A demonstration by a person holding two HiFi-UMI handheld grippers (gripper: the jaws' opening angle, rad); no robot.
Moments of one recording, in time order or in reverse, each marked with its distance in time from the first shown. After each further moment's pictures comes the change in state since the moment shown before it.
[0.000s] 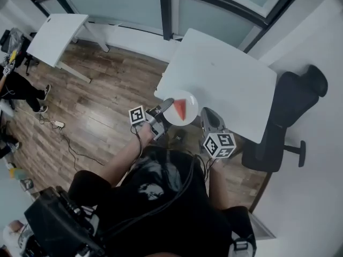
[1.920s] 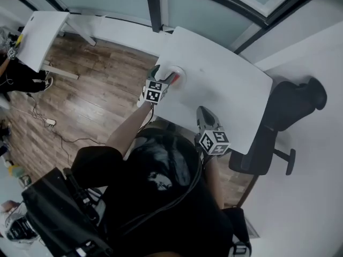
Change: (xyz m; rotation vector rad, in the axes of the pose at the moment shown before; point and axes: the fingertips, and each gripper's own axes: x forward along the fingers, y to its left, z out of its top) left arm 0.201 0.118 0.193 1.572 0.212 0.784; right arm 0.091 -0.132 0.018 0.082 0.132 -0.039
